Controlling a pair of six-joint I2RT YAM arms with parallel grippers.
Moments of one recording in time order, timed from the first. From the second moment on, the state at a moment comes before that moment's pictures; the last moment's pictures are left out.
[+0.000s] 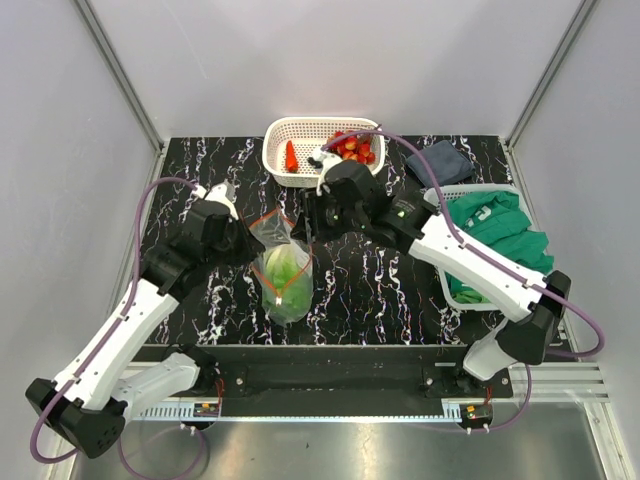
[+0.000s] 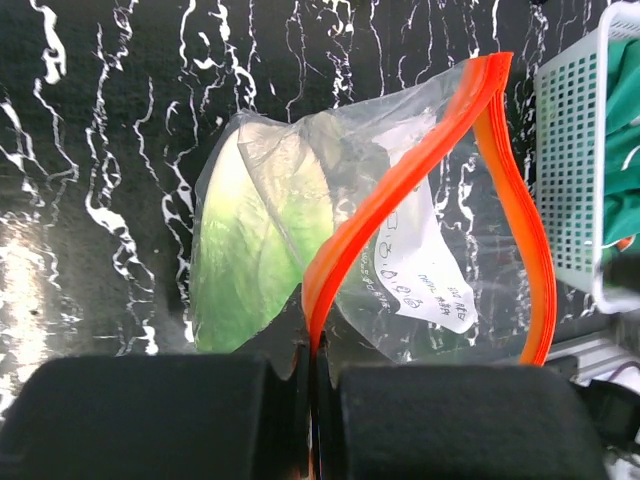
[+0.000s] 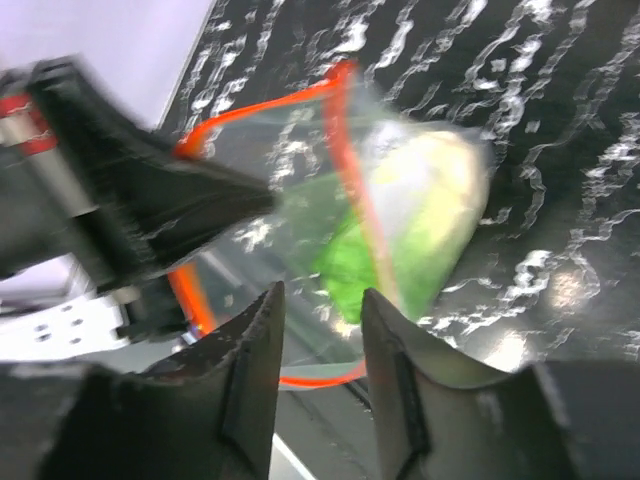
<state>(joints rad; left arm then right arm) -0.51 0.94 1.04 -0.77 -0.03 -0.68 0.92 1.55 1.63 -0.66 -0.07 0.57</state>
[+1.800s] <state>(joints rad) -0.63 0.96 0.88 -0.58 -0.09 -0.83 0.93 2.06 1.50 -0.30 -0.15 0.65</state>
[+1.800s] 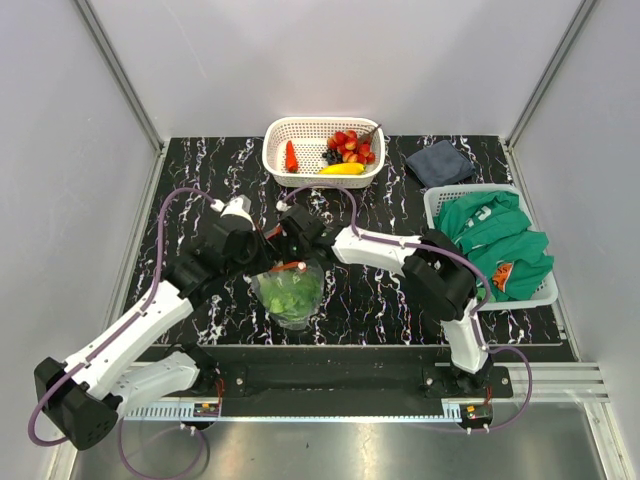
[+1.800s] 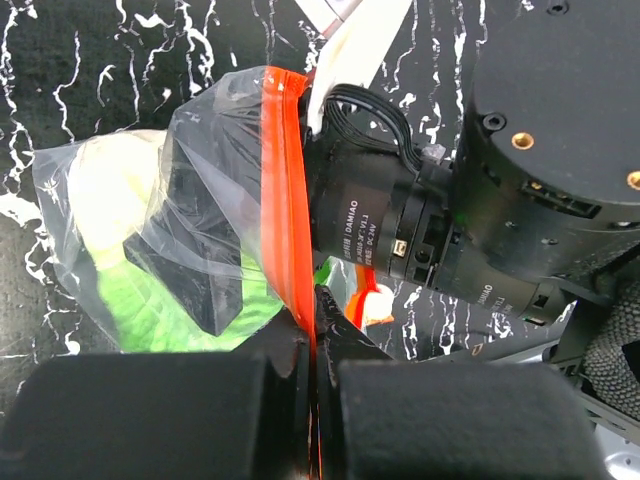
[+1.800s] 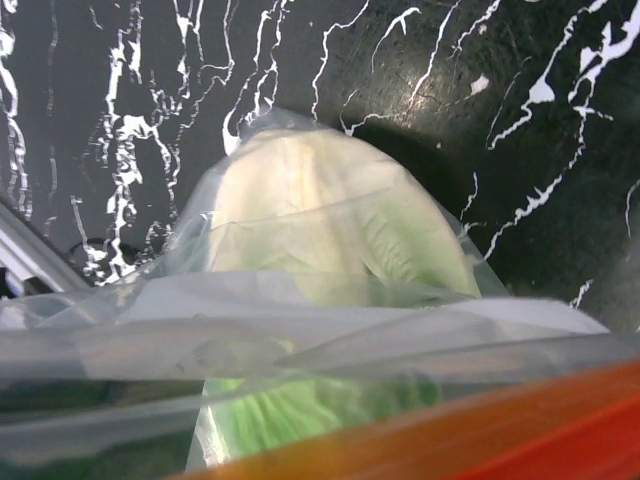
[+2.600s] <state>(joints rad) -0.64 0.76 0.88 -0.62 -0.13 -0.74 0.89 1.98 1.36 -0.14 -0.20 0.61</state>
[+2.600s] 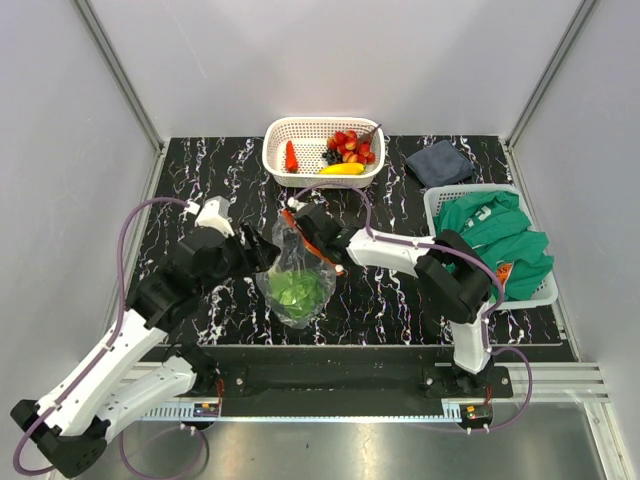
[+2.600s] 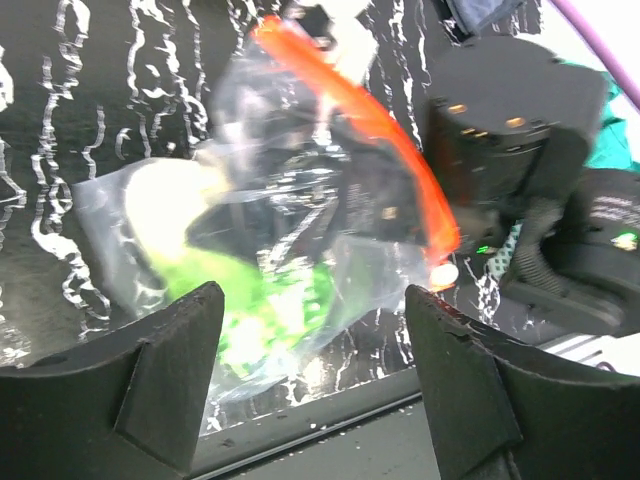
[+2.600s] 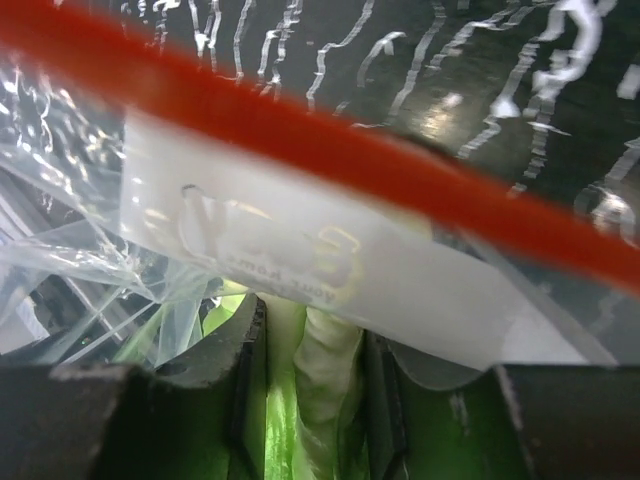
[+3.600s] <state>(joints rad) -0.28 0.86 0.36 0.02 0.31 -0.99 0.80 1.77 1.23 -0.14 -0.40 0.62</state>
